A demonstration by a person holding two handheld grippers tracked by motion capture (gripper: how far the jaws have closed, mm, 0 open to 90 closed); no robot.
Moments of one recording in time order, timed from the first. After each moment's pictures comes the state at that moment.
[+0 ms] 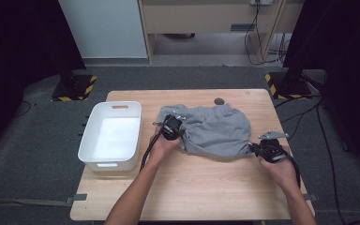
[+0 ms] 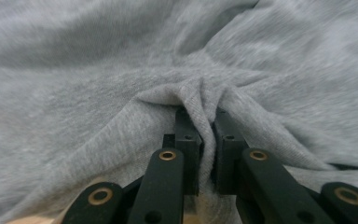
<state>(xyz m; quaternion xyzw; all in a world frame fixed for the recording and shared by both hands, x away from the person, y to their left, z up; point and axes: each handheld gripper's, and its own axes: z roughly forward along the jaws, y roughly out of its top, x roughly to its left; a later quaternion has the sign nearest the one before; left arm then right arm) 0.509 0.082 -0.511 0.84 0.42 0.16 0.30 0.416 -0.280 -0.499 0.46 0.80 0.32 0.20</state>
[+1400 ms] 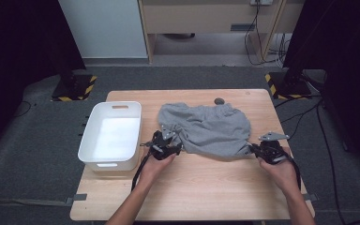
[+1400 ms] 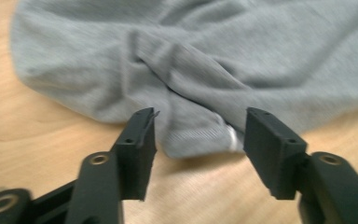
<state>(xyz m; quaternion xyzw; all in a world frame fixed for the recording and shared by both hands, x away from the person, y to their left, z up) 0.427 0.108 -0.508 0.80 0.42 0.20 0.37 0.409 -0.278 -0.495 0.46 0.80 0.33 0.21</state>
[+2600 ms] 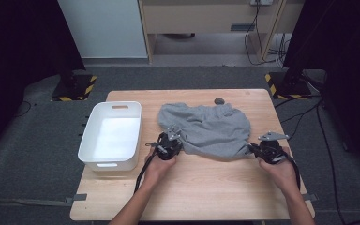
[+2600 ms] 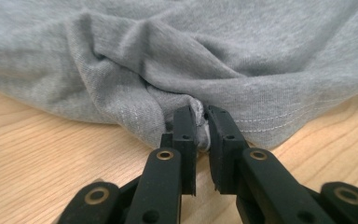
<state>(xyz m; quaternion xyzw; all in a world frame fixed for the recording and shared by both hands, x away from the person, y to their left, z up) 0.436 0.101 -0.521 0.82 0.42 0.18 0.35 0.410 -0.277 -0.495 0.46 0.79 0.34 0.21</state>
